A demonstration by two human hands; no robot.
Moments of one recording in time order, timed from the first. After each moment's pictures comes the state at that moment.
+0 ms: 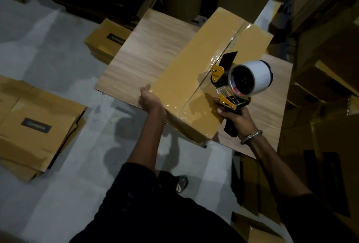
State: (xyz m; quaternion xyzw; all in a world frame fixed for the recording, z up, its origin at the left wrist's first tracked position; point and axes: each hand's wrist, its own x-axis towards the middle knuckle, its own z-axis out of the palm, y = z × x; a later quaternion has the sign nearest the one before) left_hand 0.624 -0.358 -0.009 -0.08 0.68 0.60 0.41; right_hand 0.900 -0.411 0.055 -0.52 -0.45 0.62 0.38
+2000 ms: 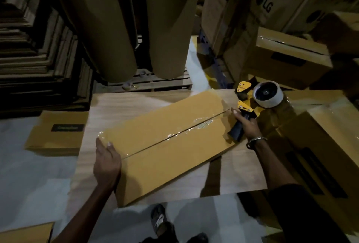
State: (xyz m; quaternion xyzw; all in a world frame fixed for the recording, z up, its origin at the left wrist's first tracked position) left_hand 0.508 -0.224 0.042 0.54 0.76 0.25 0.28; right_hand 0.986 -0.286 0.089 -0.74 -0.22 0.37 0.51
